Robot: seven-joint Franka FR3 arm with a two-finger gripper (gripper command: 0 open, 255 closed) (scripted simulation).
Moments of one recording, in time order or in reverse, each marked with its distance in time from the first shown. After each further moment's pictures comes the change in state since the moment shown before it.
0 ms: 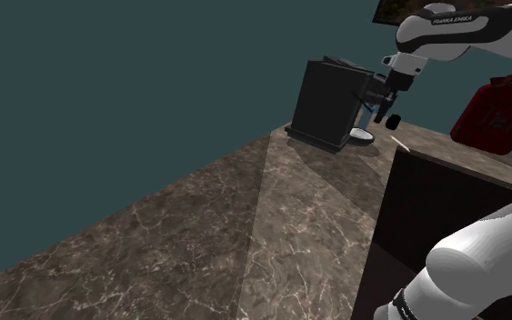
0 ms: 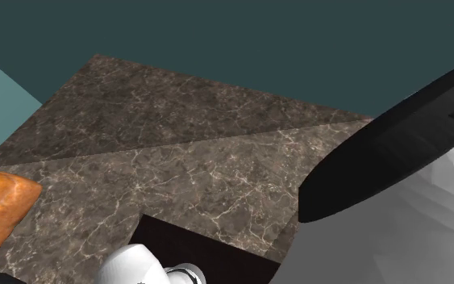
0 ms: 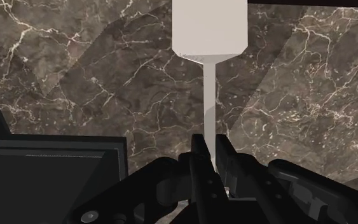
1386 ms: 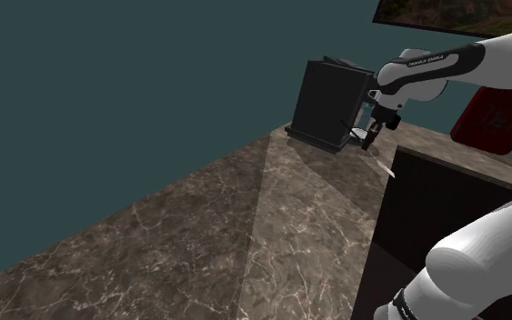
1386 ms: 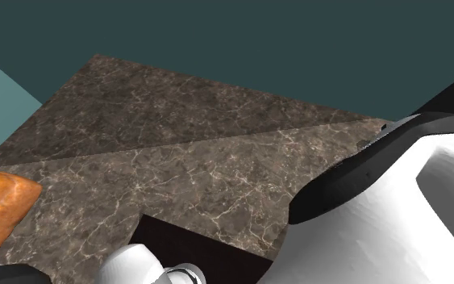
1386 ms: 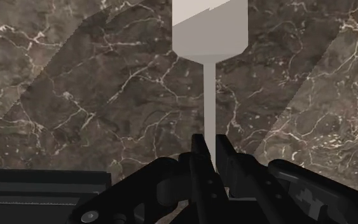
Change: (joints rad) arm -0.006 0.027 -0.019 -0.261 0.003 0.287 -0.017
